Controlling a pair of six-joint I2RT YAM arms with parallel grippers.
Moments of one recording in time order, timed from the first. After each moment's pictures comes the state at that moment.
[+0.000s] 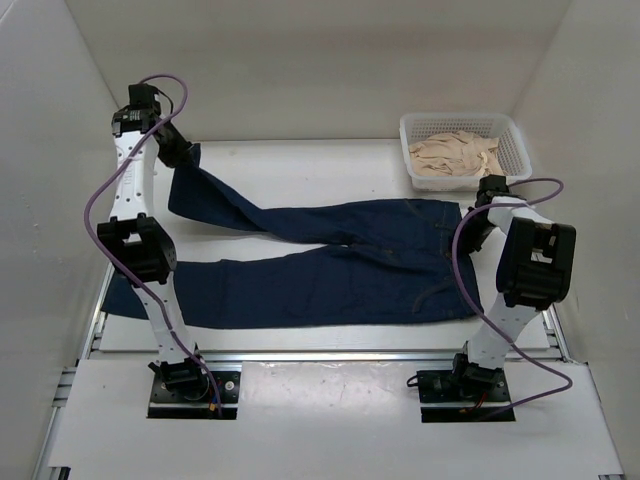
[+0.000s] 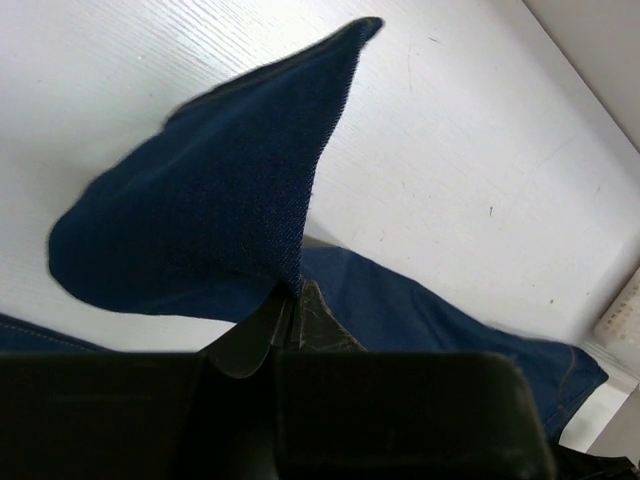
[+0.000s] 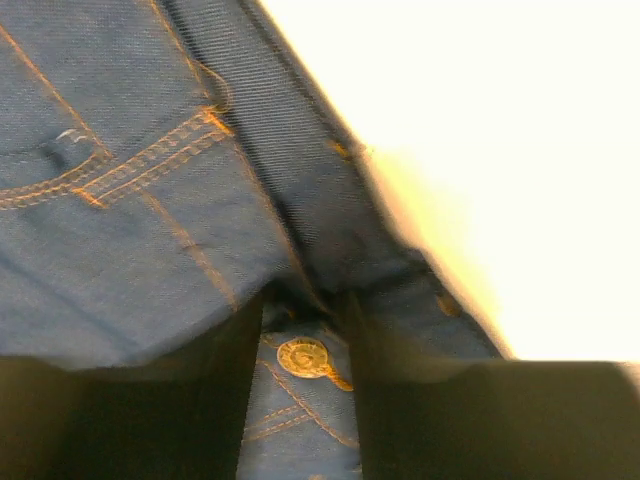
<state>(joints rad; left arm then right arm) 0.14 2.10 2.27 -1.10 0.08 -0.54 -0.16 1.84 1.19 -0.63 -0.07 0.48</state>
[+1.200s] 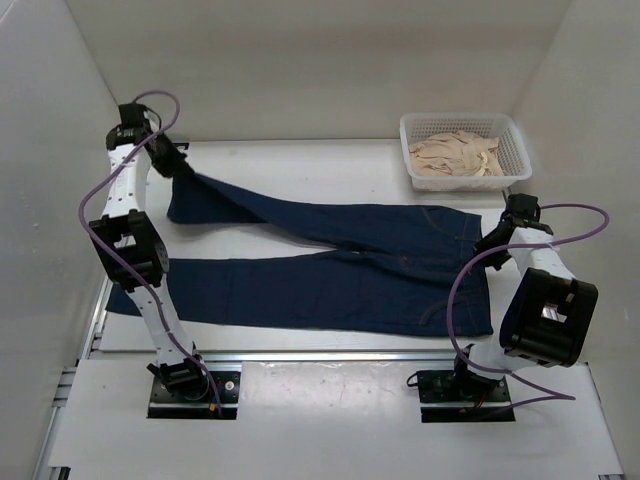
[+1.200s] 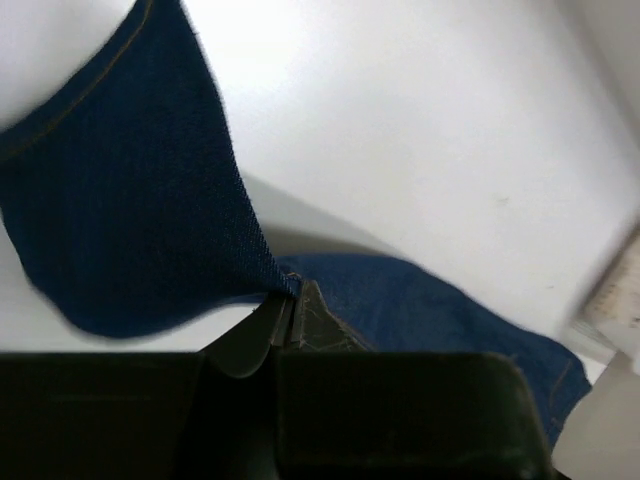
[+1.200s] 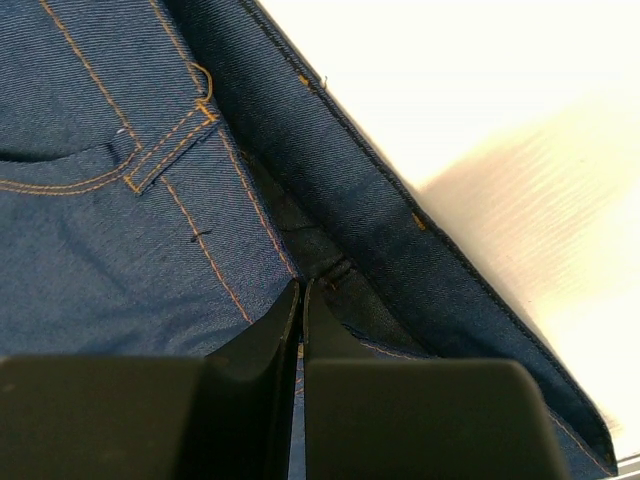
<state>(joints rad) 0.22 2.03 1.92 -0.86 0.24 -0.52 -0.28 1.47 0.93 -0.59 0.01 0.60</state>
